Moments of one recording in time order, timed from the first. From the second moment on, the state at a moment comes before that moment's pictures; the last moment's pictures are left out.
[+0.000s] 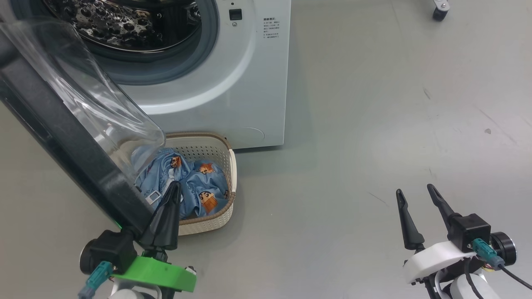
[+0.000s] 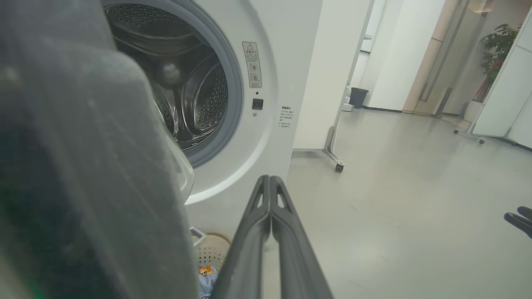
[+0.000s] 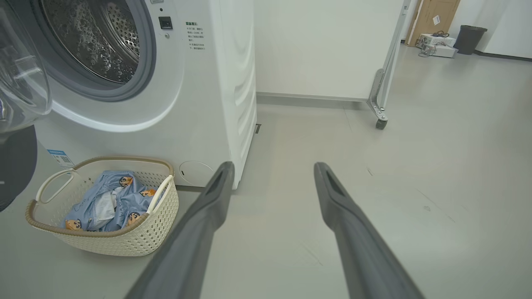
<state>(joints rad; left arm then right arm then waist) -0.05 0.05 -0.27 0.08 -0.42 -0.13 -0.26 -0.04 -0.19 0.26 0.25 0.31 -0.05 -0.26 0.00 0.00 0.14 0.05</state>
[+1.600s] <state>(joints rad) -0.07 0.02 -0.19 0.11 -0.45 -0.10 -0.26 -0.04 -0.17 0.23 0.28 0.29 -0.01 -0.26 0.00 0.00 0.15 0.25</state>
